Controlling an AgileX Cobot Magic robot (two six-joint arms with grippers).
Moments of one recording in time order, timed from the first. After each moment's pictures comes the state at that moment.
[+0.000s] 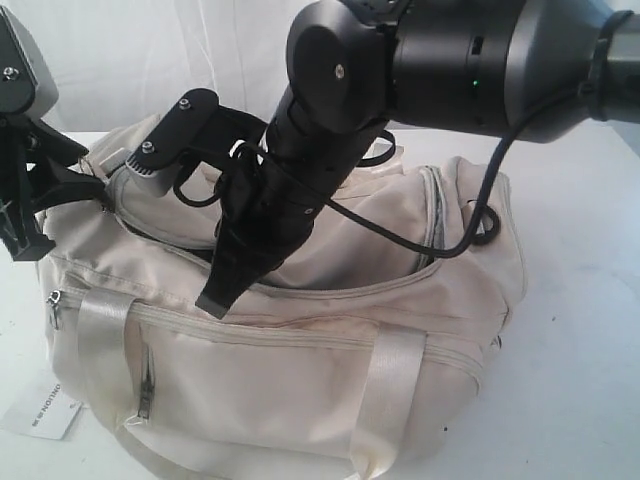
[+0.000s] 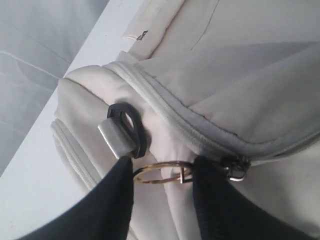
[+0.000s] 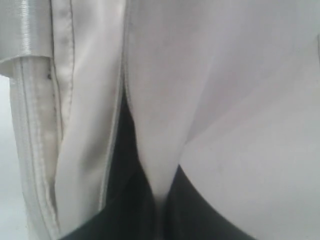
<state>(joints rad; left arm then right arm) -0.16 1.20 -0.88 -0.69 0.52 1.49 0.96 1.76 -1.46 0.15 0.85 -0.49</state>
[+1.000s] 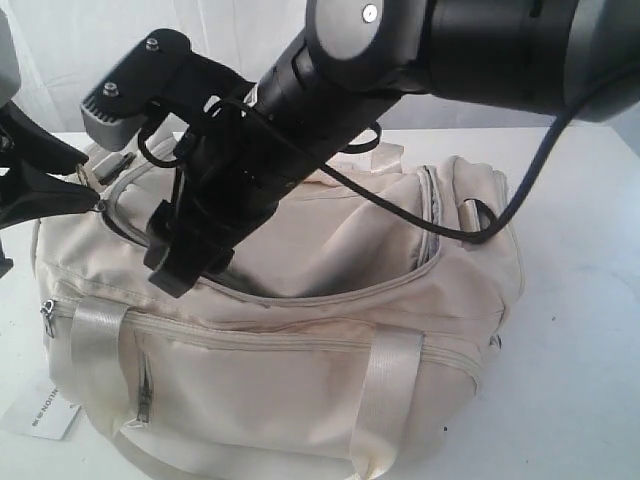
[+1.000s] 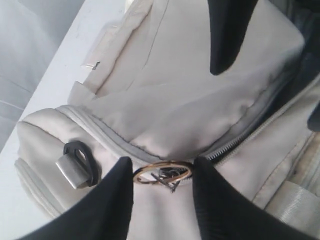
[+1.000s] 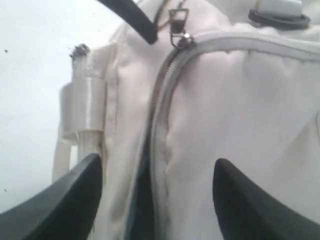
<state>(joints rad) -0.16 1.08 -0.90 -0.70 0.76 1.49 0.96 1.70 -1.46 0.40 0.75 -0.73</state>
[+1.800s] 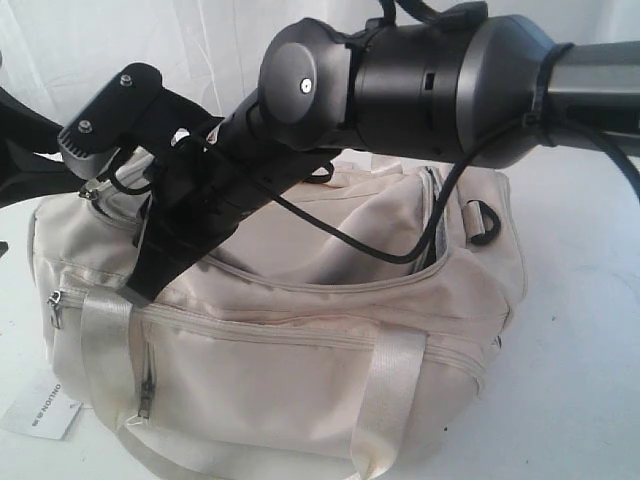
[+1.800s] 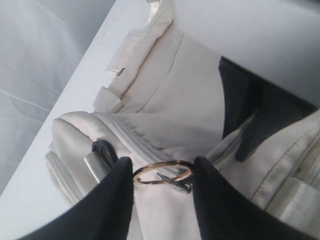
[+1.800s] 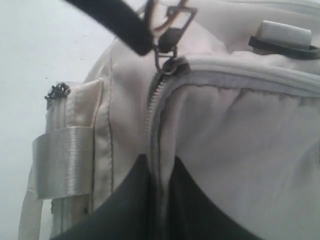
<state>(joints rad) -0.16 1.04 -0.90 -0.70 0.72 1.47 0.99 1.80 -1.46 0.45 0.56 -0.77</state>
